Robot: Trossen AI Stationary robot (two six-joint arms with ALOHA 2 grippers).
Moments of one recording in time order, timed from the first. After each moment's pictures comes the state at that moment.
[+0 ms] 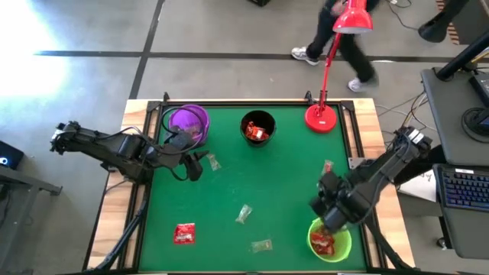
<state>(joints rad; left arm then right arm) -0.25 1.03 1.03 -0.70 -0.63 -0.53 0.74 1.49 1.24 -1.53 0.40 1.69</state>
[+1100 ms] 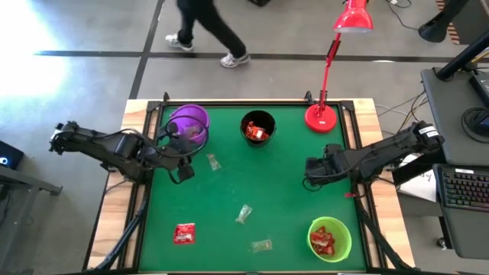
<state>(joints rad) -0.25 1.00 1.03 -0.89 -0.65 -0.28 0.24 1.29 0.86 -1.30 0.30 1.94</state>
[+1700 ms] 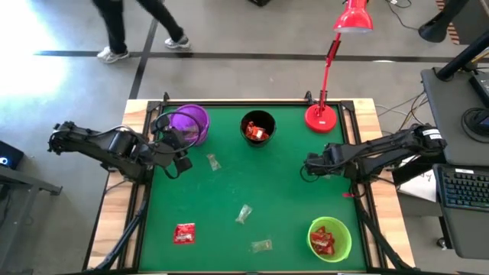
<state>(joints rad) -0.25 0.95 1.03 -0.90 -0.82 -0.24 0.06 1.27 0.67 -1.09 0.20 1.93</state>
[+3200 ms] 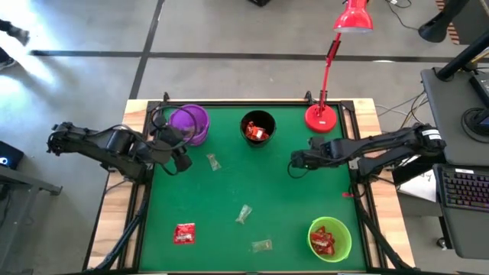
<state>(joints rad) -0.23 0.93 1.03 -0.91 -0.78 -0.39 0.03 1.28 0.79 -0.88 0.29 1.56</state>
